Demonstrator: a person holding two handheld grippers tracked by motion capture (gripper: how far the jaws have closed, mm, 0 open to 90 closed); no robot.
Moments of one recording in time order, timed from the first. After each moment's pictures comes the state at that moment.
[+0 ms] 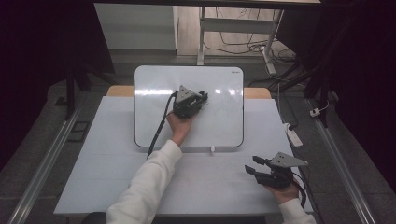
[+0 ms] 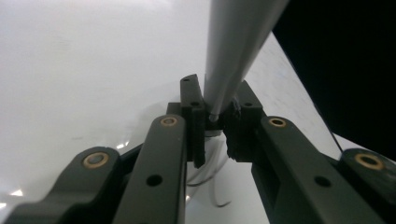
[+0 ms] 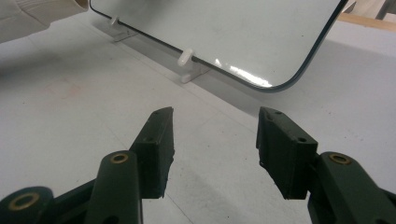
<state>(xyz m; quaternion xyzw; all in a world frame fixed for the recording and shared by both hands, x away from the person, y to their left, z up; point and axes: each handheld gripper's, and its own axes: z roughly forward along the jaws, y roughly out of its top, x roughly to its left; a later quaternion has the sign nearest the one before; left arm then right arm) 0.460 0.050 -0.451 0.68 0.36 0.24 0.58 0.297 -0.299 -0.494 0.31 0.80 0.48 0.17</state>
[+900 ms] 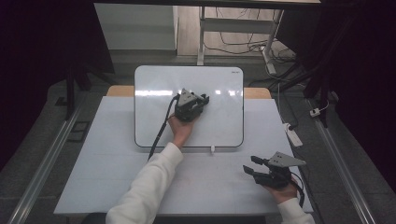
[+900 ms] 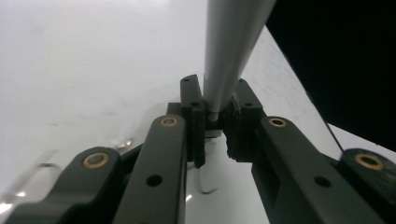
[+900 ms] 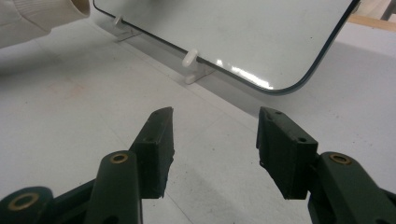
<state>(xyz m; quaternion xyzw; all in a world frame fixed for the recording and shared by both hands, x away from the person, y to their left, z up) 0.454 0.044 -0.455 0.70 0.35 0.24 0.58 0.298 -0.295 -0.494 0.30 0.81 0.48 0.17</state>
